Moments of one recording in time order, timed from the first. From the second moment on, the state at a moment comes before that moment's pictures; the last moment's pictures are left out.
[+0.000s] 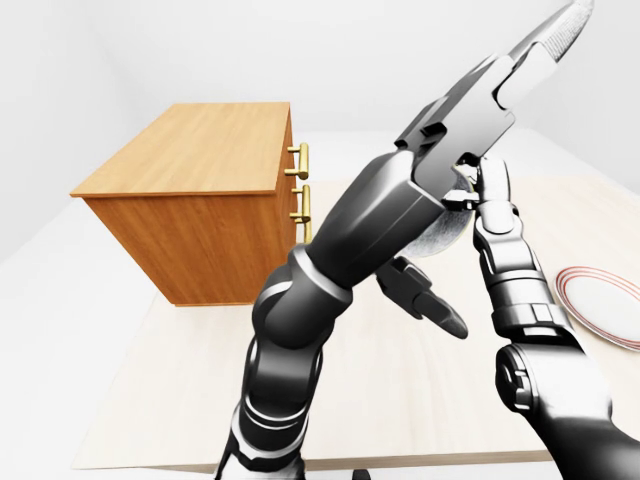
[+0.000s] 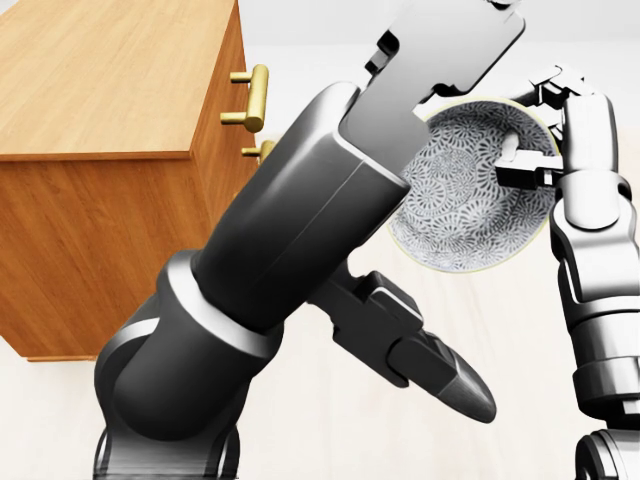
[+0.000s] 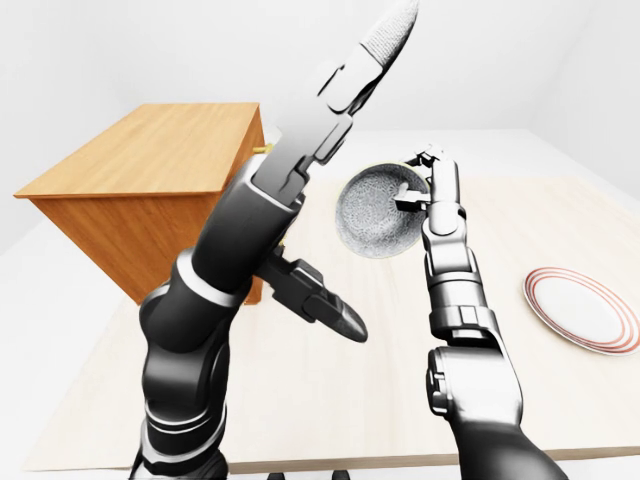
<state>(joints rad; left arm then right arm) -0.57 -0.23 -0.30 -0.53 0.43 0.09 -0.47 -0.89 -0.39 -0.16 0.74 -0.17 0.09 -0.12</state>
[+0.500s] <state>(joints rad) -0.69 -0.26 -0.26 -0.38 0.52 0.09 -0.54 -0.89 -0.39 -0.16 0.82 -0.15 0.09 -0.13</state>
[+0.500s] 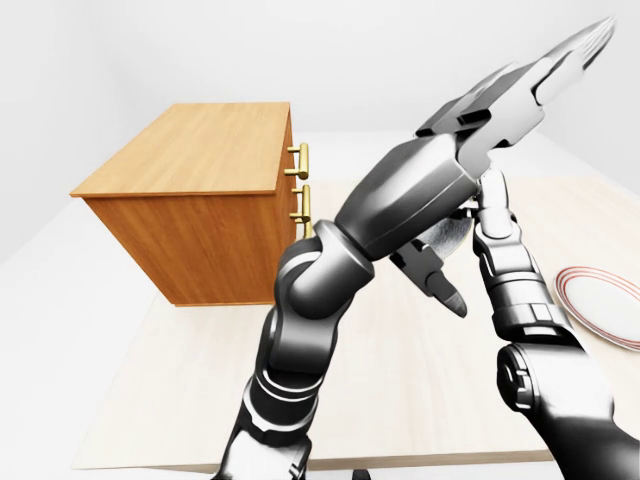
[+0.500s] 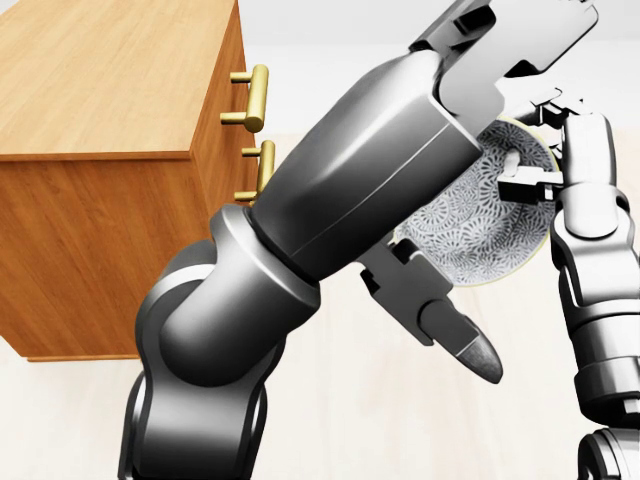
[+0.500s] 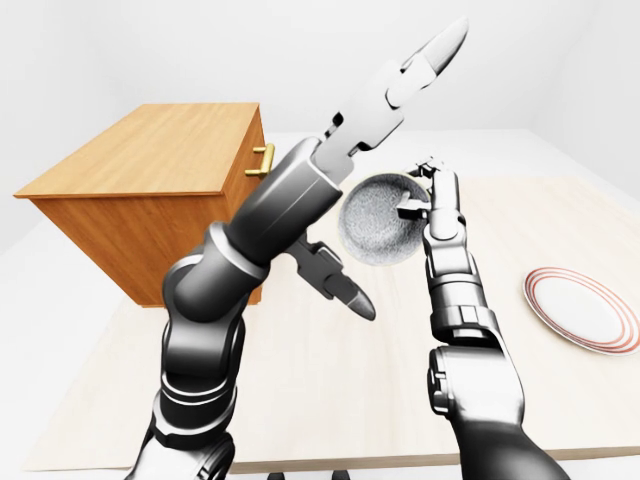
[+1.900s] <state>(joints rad) -0.70 0.08 -0.21 -0.27 1.71 -0.09 0.06 -0.95 -0.40 -0.15 0.94 -0.13 0.08 -0.11</state>
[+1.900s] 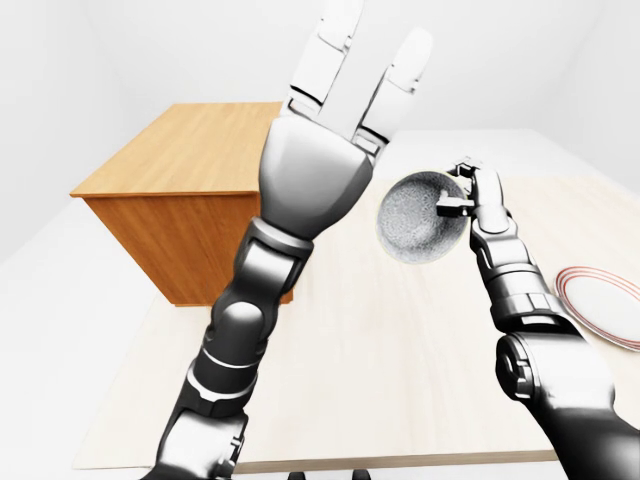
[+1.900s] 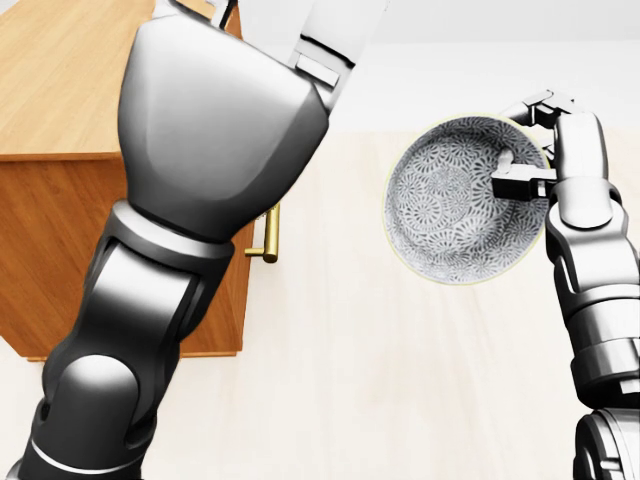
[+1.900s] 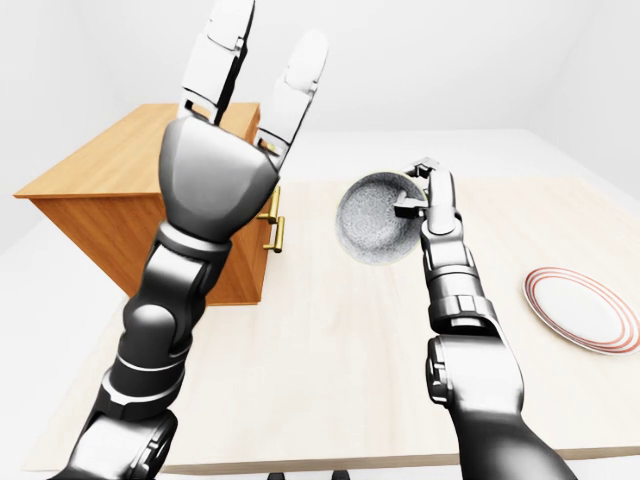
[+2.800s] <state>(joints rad) -0.80 0.49 -0.72 -0.15 1.97 -0.09 0.52 -0.95 -0.41 -0.15 0.96 -0.10 0.08 -0.10</state>
